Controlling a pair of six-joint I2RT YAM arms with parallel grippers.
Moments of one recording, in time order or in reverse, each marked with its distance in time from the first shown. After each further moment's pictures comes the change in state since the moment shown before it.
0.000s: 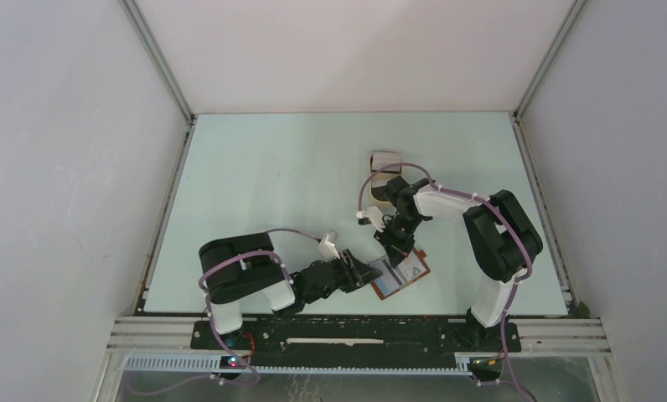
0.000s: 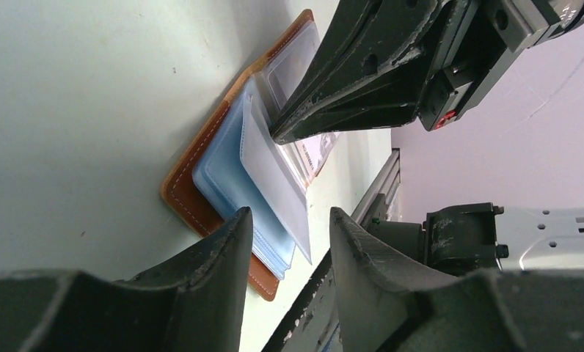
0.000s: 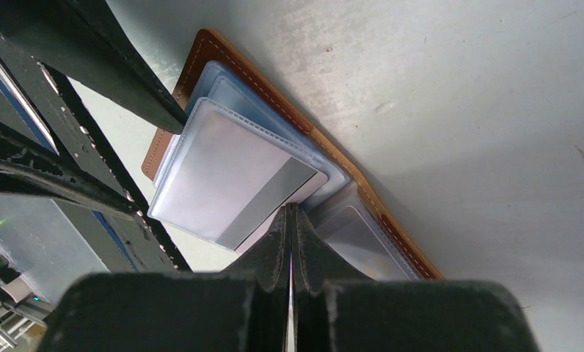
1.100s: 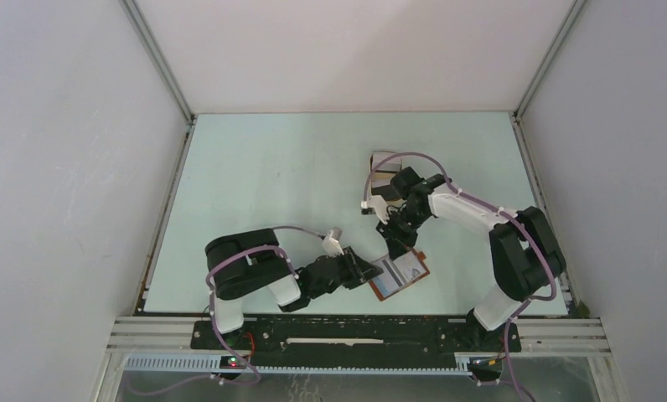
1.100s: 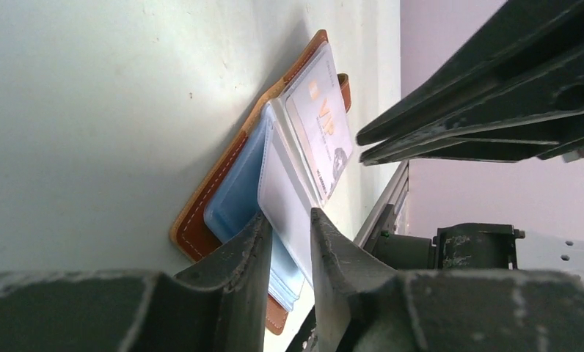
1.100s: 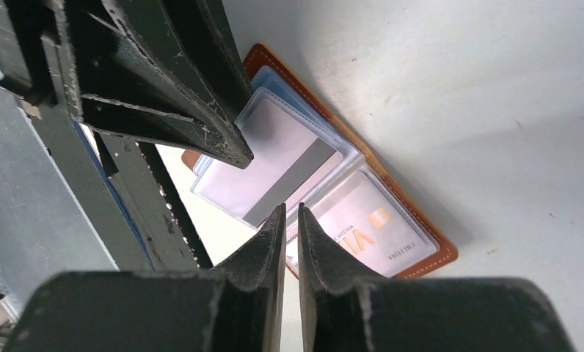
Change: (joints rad) left arm 0.032 0.047 0.056 -0.037 0.029 -0.008; right arm -0.013 -0.152 0.000 -0.021 -0.034 0.003
